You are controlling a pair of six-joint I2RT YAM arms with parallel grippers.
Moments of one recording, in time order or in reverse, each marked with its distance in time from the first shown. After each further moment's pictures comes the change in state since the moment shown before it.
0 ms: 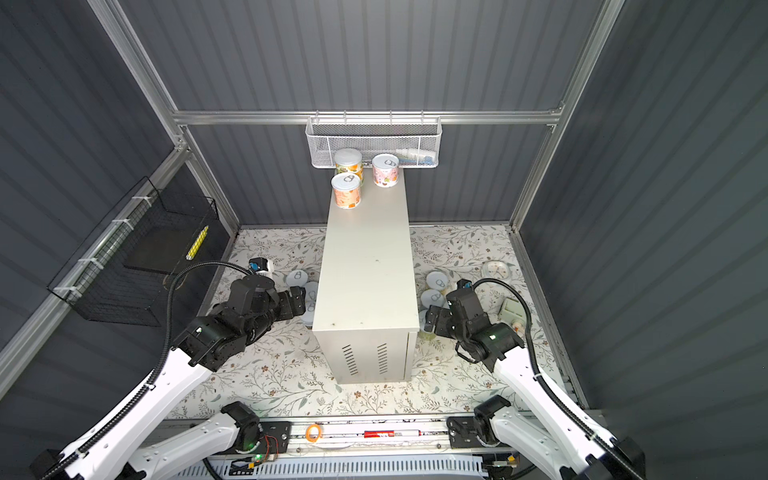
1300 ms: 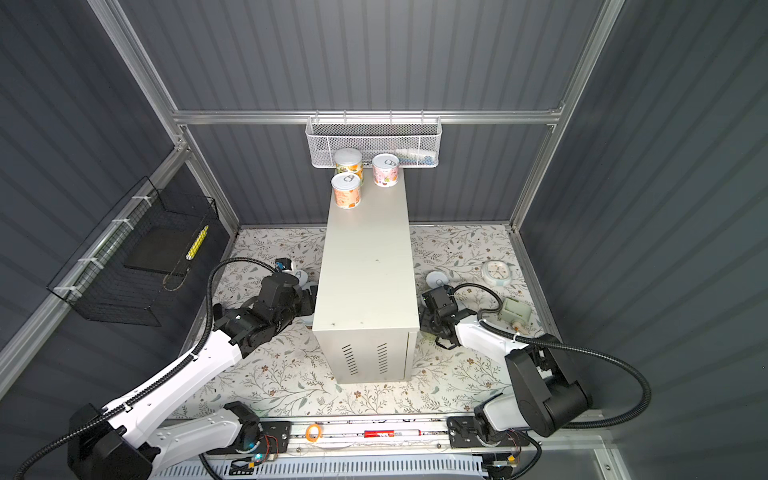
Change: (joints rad) left arm 0.000 0.167 -0.087 0.224 0.017 0.035; right arm -0.001 0.495 -0.042 0.329 0.068 0.082
